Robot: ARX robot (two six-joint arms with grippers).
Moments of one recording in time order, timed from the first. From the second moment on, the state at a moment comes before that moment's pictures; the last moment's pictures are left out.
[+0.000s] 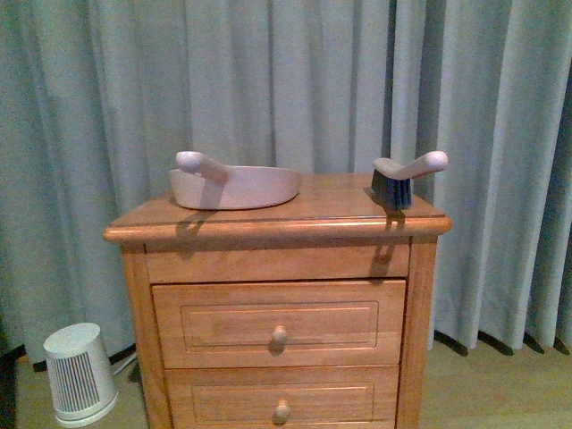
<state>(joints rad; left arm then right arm) 0.00 0.00 0.01 0.00 0.00 0.00 0.00 0.00 0.02 0.00 0.00 0.00</state>
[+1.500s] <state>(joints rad) 0.00 0.00 0.01 0.00 0.00 0.00 0.00 0.00 0.02 0.00 0.00 0.00</state>
